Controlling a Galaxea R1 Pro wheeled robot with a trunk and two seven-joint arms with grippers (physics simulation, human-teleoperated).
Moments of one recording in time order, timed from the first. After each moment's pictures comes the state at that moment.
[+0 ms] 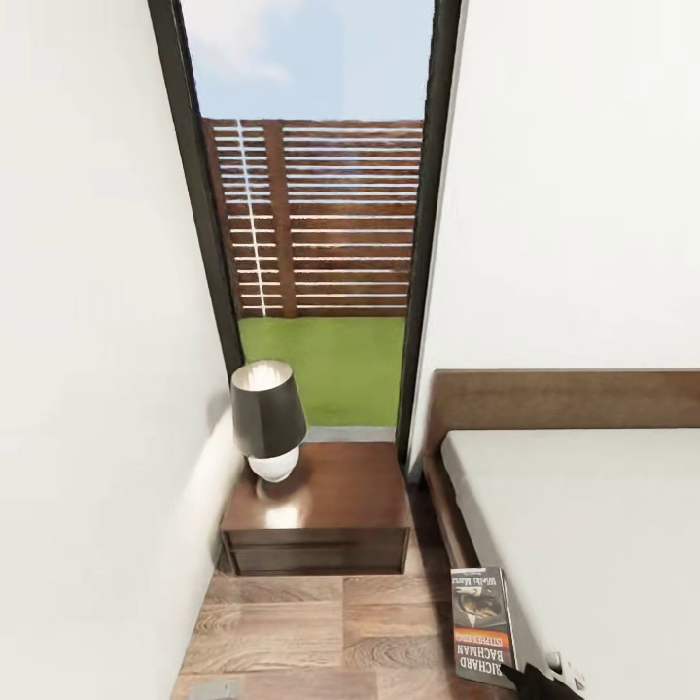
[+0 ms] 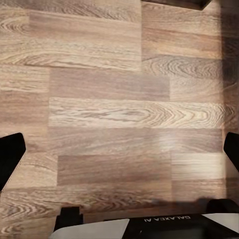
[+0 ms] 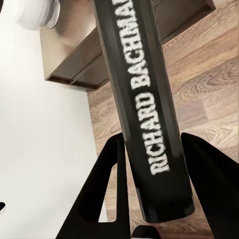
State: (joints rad) left arm -0.42 0.06 0.07 -0.03 0.07 -0.16 -0.25; right arm -0.47 -0.28 0.02 0.00 -0.60 0.10 0.88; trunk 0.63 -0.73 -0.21
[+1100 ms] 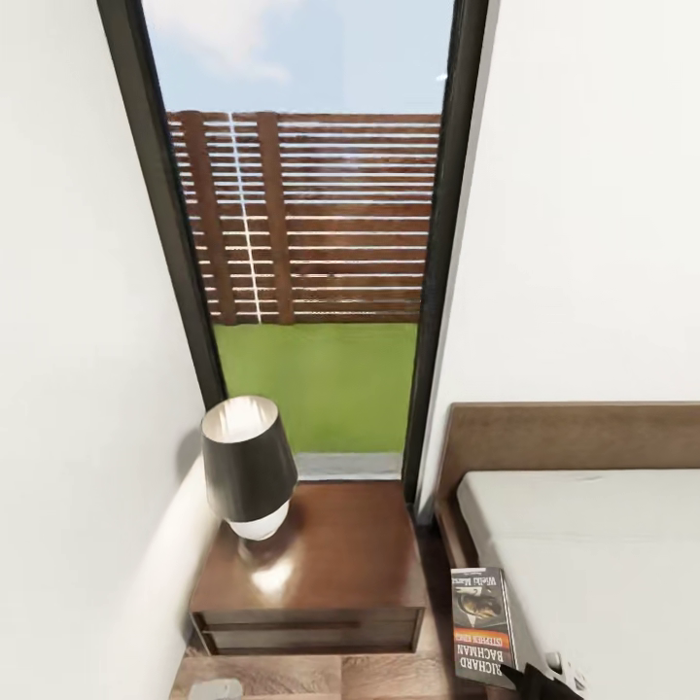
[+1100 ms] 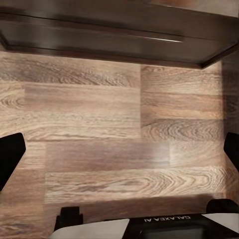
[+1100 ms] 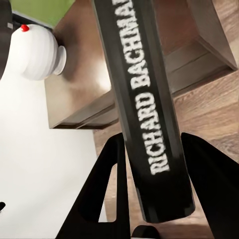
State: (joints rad) left arm -0.42 0.06 0.07 -0.03 0.07 -0.16 -0.25; right arm -0.47 -0.28 0.02 0.00 -0.60 0.10 0.88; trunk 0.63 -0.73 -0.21
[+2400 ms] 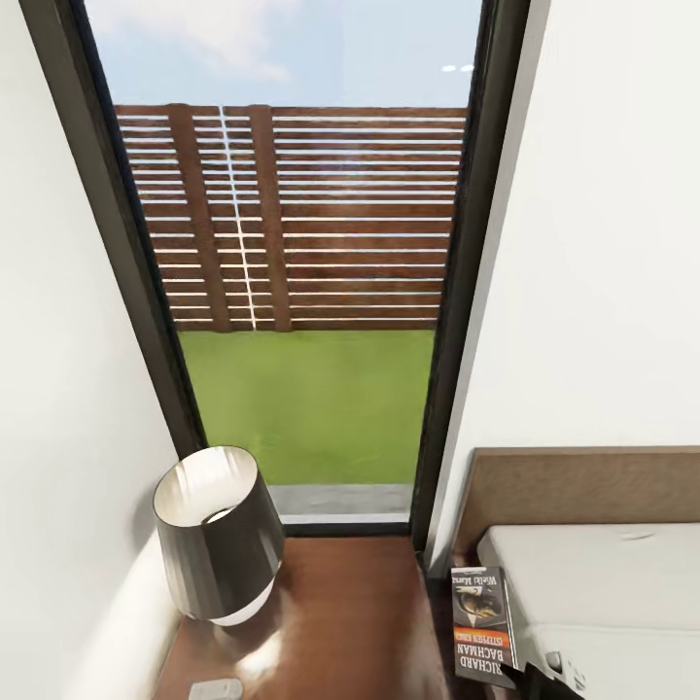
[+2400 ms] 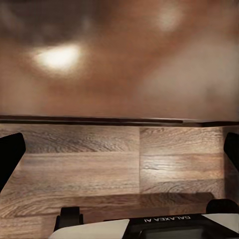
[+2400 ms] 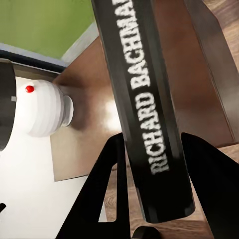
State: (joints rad) left arm -0.42 0.06 0.07 -0.03 0.07 -0.16 -0.25; right arm -0.47 -0.28 0.02 0.00 -0.60 0.10 0.88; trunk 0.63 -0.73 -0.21
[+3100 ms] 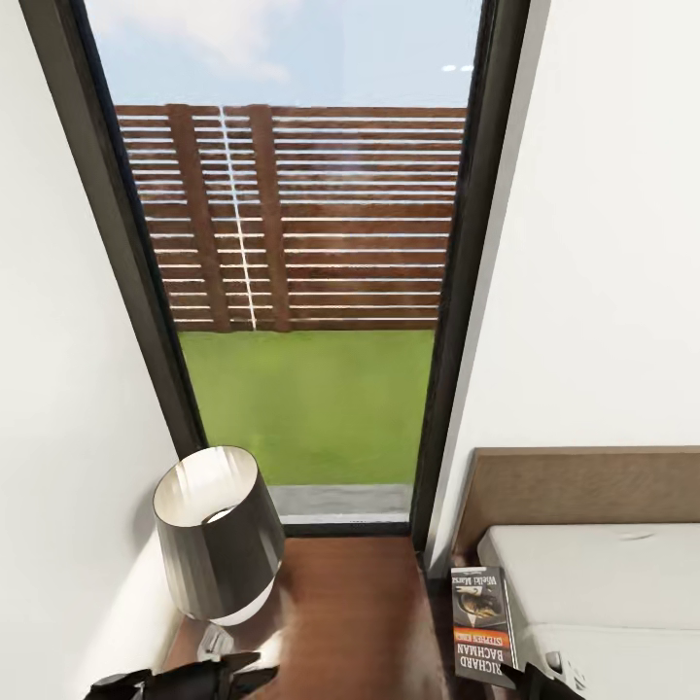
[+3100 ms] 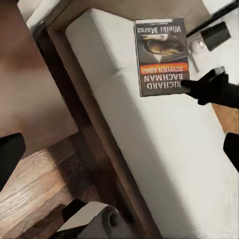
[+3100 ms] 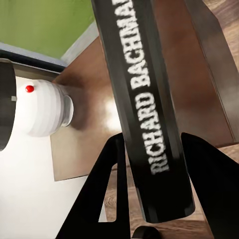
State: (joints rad) left arm -0.42 0.17 0.07 -0.30 0.08 0.06 -1.23; right arm -0.47 -0.28 0.02 0.00 -0.60 0.10 0.88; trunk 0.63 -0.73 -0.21
